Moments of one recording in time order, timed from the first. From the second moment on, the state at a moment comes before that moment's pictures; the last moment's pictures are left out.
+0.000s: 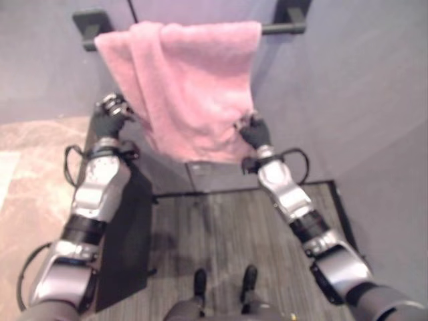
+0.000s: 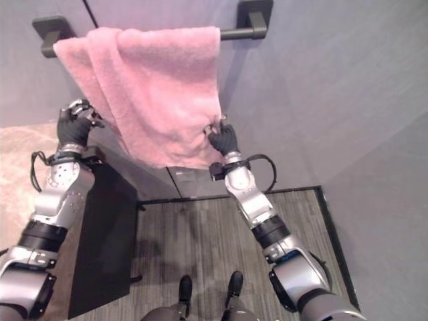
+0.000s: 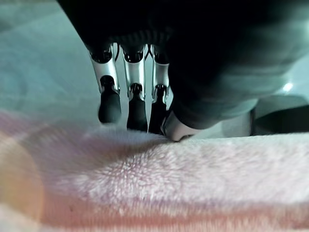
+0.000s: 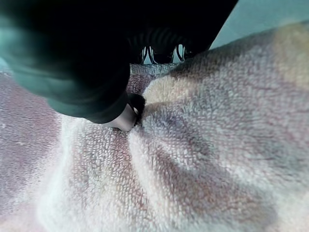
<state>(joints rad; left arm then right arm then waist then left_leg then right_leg) -0.59 0.62 -0.16 0.25 -0.69 -0.08 0.39 -0.68 -0.24 0.38 0.32 0.17 -0.07 -0.29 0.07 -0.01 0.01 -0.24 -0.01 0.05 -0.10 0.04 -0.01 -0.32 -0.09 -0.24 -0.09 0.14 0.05</state>
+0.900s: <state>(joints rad) -0.60 0.64 -0.13 0.24 -0.65 -0.08 0.39 -0.68 -0.24 0.39 0.32 0.17 -0.07 -0.28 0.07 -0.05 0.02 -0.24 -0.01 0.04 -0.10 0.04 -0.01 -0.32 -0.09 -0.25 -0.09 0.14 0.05</state>
